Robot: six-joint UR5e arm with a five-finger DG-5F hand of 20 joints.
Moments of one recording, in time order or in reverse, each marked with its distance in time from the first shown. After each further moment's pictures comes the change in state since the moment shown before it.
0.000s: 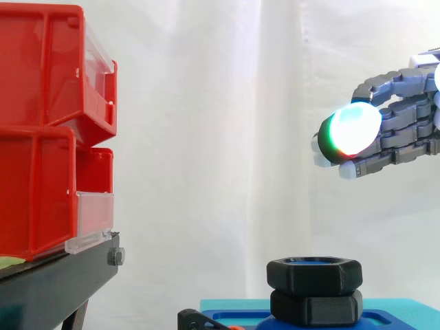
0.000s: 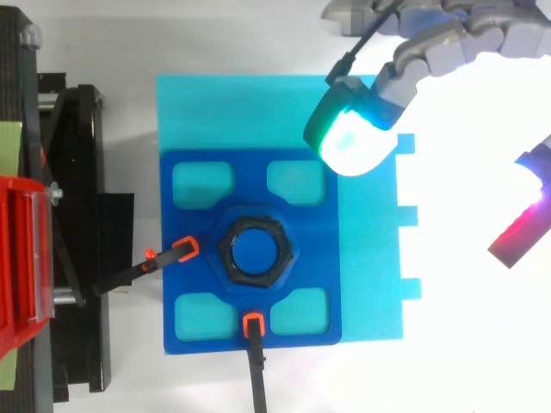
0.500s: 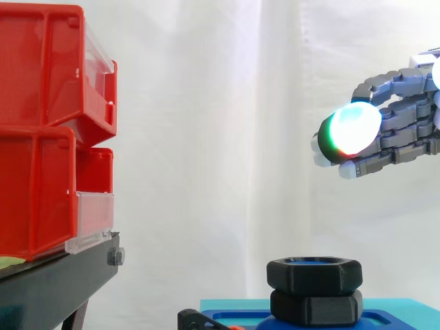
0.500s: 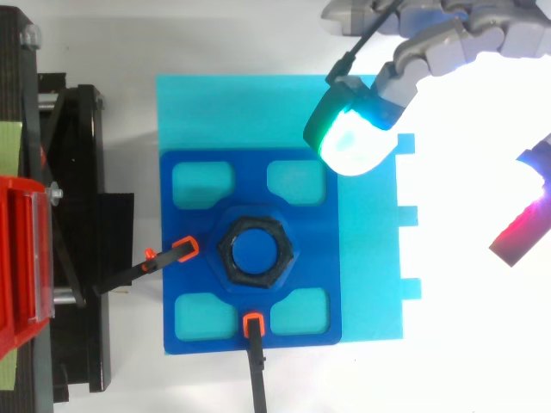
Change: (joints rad) arm 0.000 0.000 0.000 0.000 0.000 0.000
